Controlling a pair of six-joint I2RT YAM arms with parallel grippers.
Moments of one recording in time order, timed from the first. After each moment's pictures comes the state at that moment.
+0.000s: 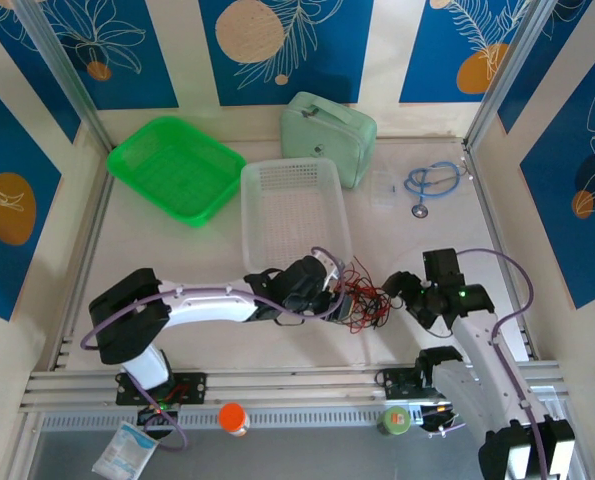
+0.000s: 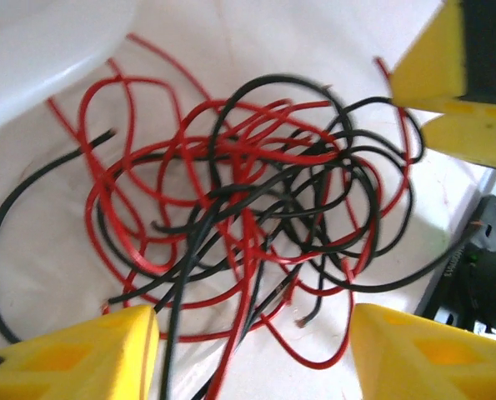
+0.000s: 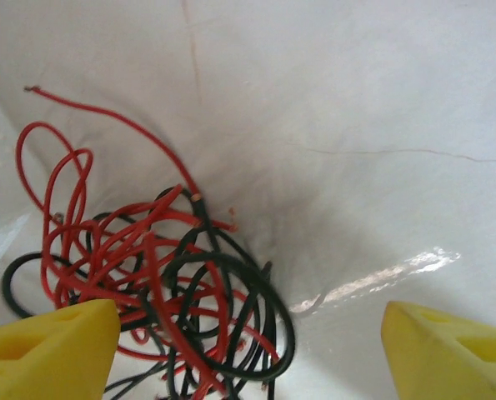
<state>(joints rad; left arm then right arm) -1.13 1.64 0.95 0.00 0.10 -0.59 0.13 0.75 0.57 -0.95 -0.18 0.83</state>
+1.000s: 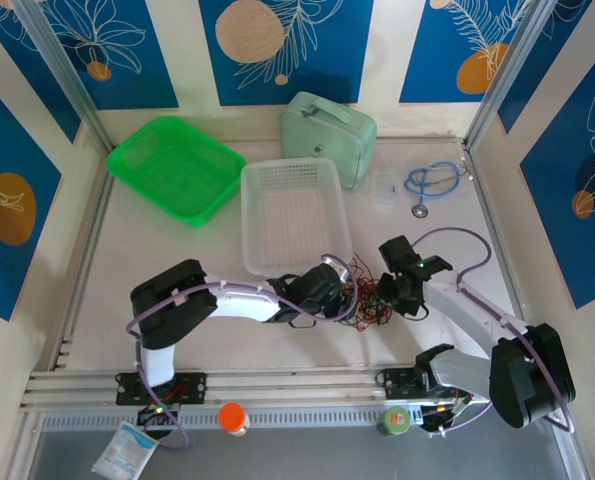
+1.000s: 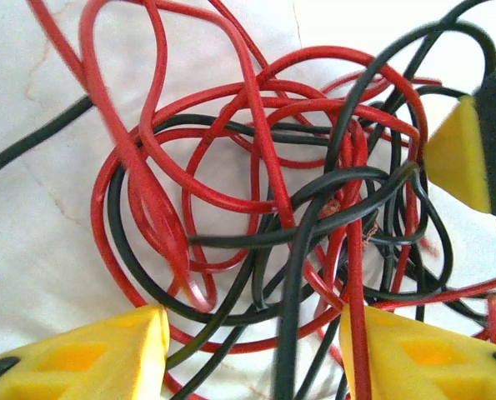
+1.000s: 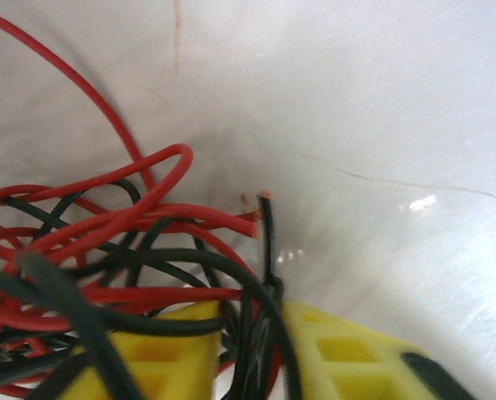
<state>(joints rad) -1.13 1.88 0.98 0.15 0.04 -0.63 0.36 1.12 0.61 -0.84 0.01 0.84</state>
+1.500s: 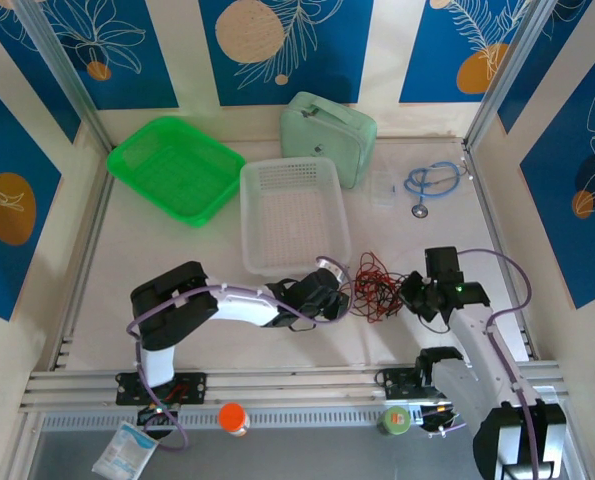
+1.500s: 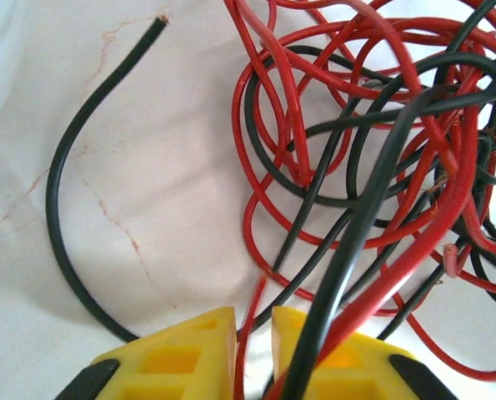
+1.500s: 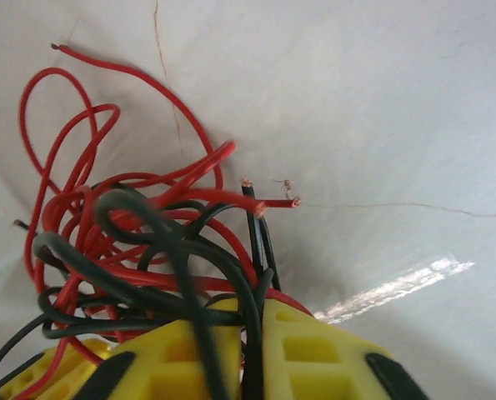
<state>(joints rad) -1.14 1.87 0.94 0.20 -0.05 -0.68 0.04 0.82 0.51 -0.82 -0.21 0.82</state>
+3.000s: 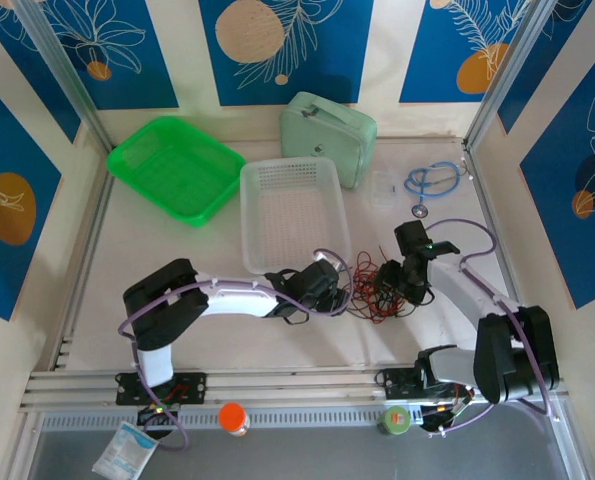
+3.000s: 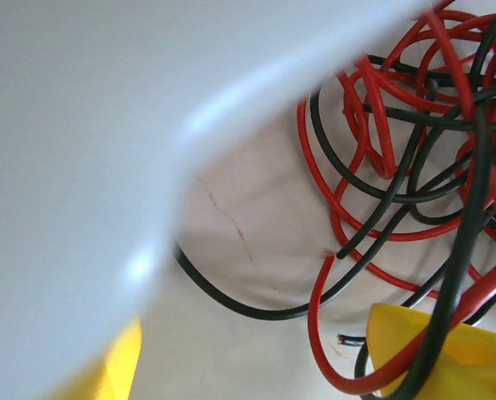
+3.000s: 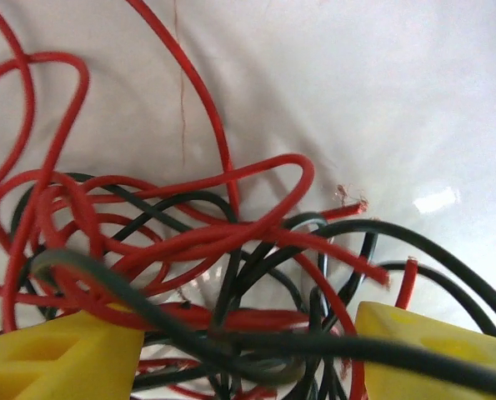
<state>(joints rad) -1.11 1.83 1.01 -0.04 -0.11 -0.60 0.20 1.27 0.69 -0.81 -0.08 0.68</state>
